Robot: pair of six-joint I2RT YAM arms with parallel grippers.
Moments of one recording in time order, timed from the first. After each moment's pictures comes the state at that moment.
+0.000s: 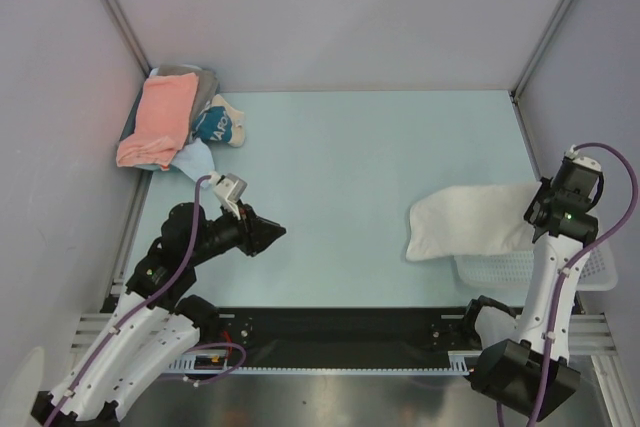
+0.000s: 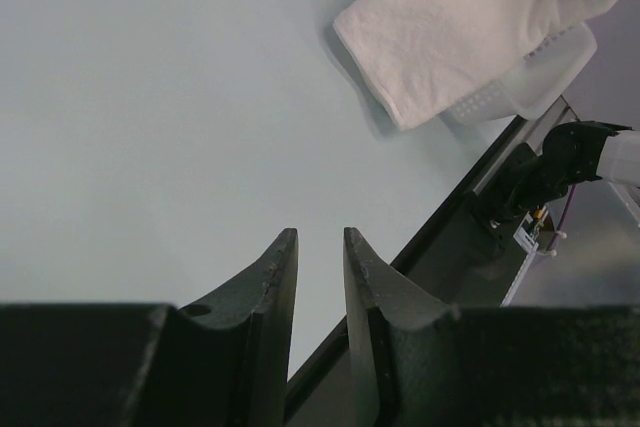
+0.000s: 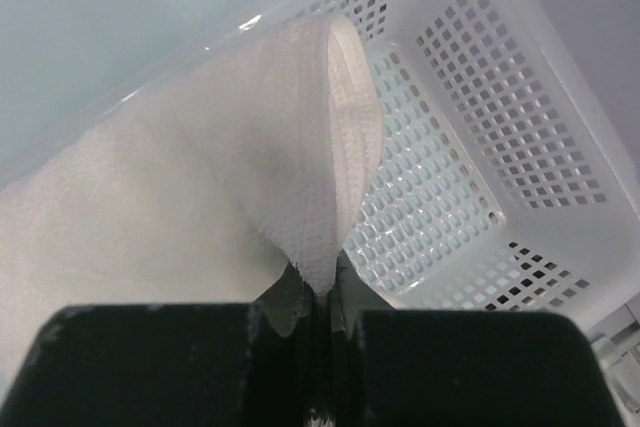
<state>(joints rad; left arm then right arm) -0.51 0.52 0.62 -0.40 0.40 -0.38 -0.45 0.90 0.98 -0.82 0.14 0.04</state>
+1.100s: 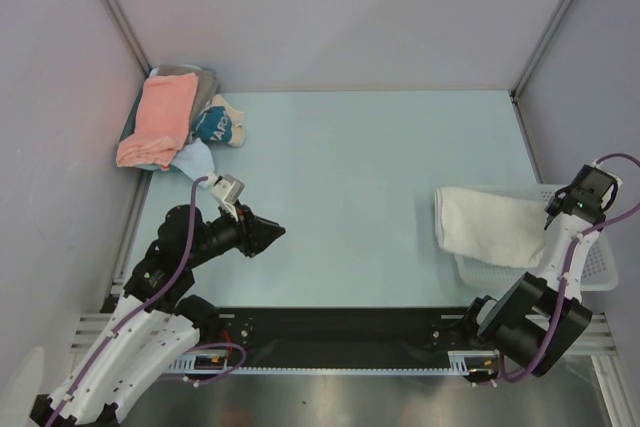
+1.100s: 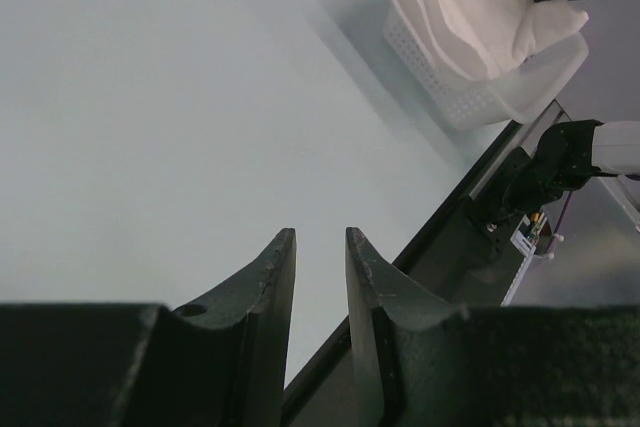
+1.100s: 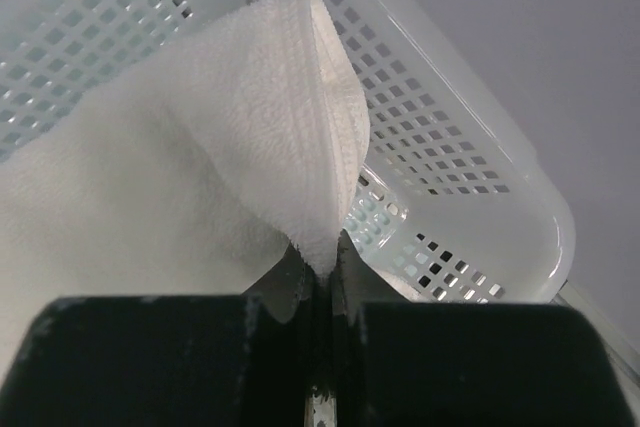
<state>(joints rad) -0.51 0.50 0.62 -0.40 0.40 -0.38 -0.65 1.13 0.86 -0.57 0.29 -0.04</state>
